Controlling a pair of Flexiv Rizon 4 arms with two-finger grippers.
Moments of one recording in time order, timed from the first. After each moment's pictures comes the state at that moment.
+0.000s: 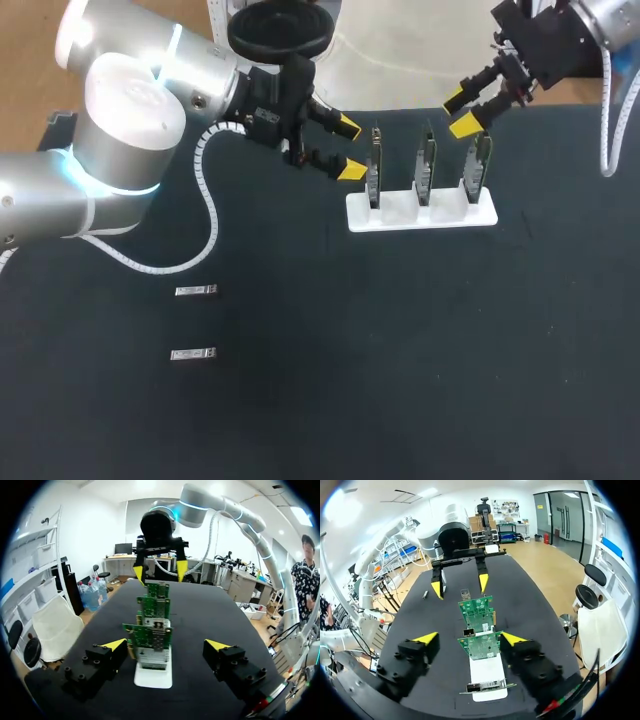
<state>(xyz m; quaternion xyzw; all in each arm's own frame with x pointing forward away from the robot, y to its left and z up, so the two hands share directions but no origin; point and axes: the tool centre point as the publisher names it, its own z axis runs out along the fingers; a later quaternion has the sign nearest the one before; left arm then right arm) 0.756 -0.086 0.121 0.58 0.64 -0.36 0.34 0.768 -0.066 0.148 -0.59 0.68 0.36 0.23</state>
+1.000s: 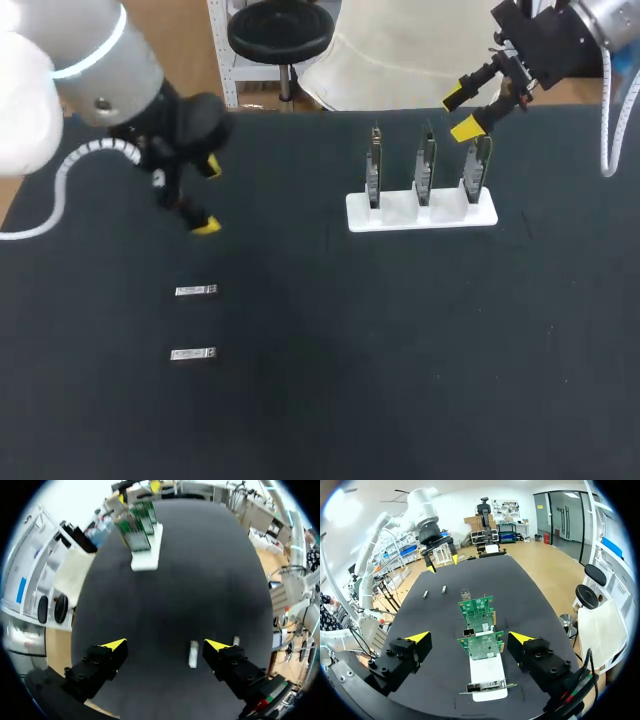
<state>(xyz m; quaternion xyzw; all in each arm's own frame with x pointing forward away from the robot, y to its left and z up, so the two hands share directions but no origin) 0.660 0.124 0.101 0.67 0.73 -0.04 0.13 0.768 -0.066 0.148 -0.59 0.68 0.36 0.23</state>
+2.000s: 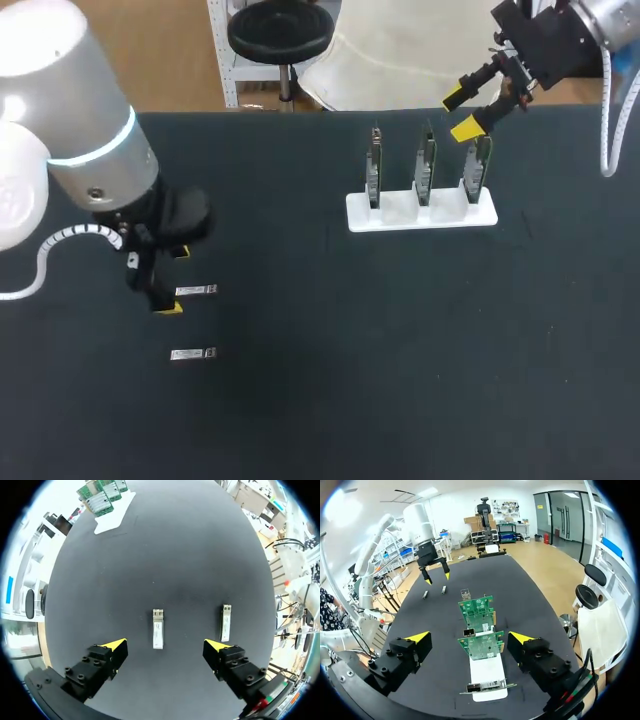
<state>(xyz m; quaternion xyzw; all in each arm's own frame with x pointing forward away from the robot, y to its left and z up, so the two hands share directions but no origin) 0.602 0.162 0.023 0.69 0.72 -0.03 0.06 0.768 -0.066 0.148 -0.59 0.68 0.36 0.23</state>
